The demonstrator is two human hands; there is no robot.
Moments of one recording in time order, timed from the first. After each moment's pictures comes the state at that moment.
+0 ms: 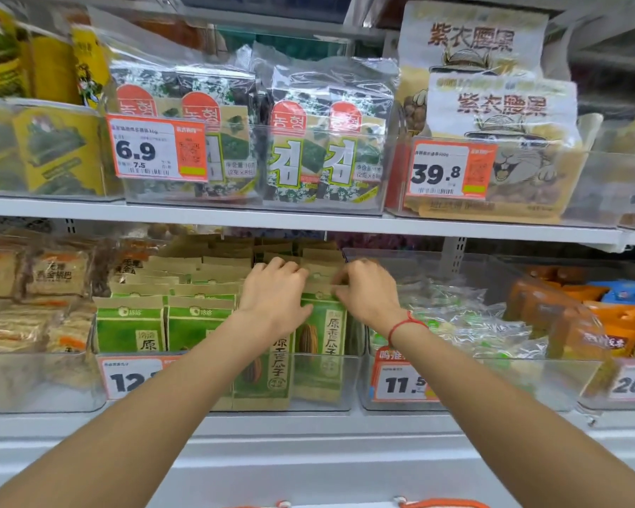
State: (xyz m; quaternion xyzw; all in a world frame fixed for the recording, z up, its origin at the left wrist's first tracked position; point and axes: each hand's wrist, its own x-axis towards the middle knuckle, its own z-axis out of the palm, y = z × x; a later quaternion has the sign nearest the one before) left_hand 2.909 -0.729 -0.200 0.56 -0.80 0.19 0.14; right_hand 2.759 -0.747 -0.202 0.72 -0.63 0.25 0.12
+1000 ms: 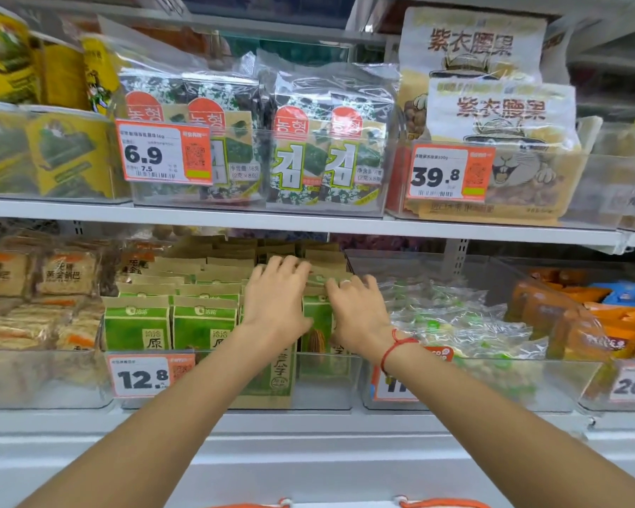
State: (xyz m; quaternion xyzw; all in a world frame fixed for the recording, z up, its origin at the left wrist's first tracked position) left_hand 2.906 -0.716 -0.202 0.58 -0.77 0.18 0.19; right_hand 2.775 -0.726 -0.217 0.76 -0.61 0.04 0.20
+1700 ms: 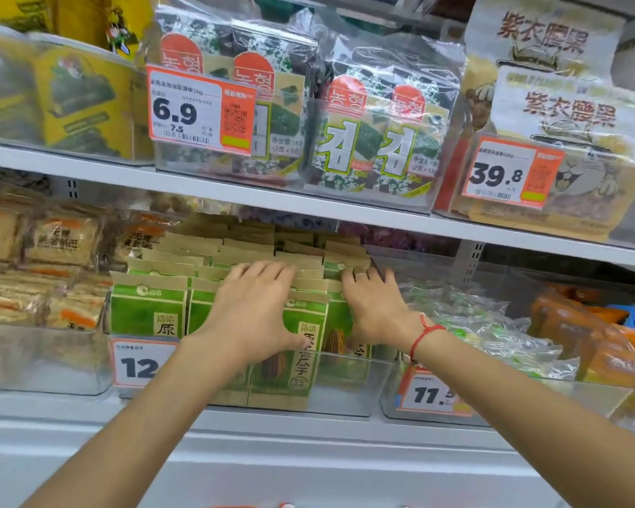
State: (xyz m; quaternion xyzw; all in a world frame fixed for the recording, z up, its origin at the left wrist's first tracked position) left_hand 2.967 -0.704 -0.212 0.56 -0.80 0.10 0.17; right_hand 2.796 -0.743 -0.207 0.76 -0.62 -0.08 0.18
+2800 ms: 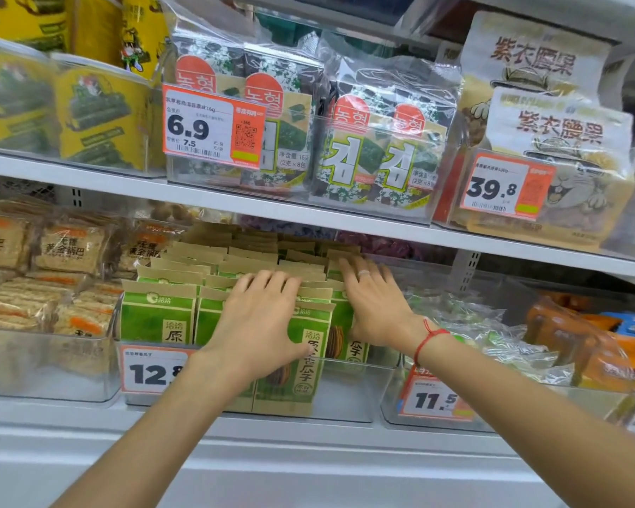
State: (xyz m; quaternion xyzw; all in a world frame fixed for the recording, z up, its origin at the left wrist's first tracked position) left_hand 2.969 -0.700 -0.220 0.54 -0.81 0.12 0.21; right_hand 2.793 -0.743 -0.203 0.77 -0.60 0.00 0.21
